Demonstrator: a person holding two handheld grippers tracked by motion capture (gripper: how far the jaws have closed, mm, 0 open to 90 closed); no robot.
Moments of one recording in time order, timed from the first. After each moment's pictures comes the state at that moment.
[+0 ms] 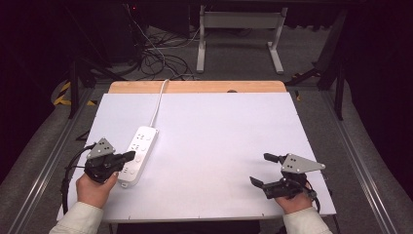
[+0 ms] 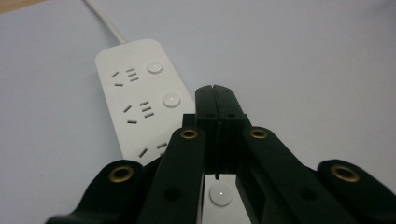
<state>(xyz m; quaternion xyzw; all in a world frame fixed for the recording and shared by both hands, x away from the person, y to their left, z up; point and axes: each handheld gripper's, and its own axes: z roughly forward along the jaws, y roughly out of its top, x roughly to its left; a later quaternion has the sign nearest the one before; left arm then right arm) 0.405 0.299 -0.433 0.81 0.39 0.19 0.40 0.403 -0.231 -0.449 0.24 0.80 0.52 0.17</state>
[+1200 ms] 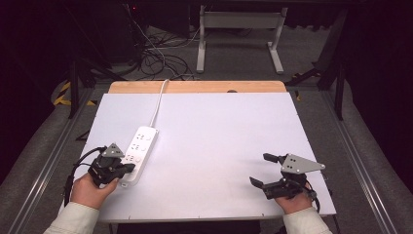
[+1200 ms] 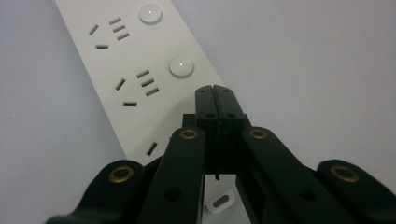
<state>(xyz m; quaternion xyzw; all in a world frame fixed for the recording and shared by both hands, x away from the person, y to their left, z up) 0.411 0.291 -0.445 0.87 0.39 0.12 0.28 0.402 -0.230 -0.448 0.24 0.80 0.53 0.17</state>
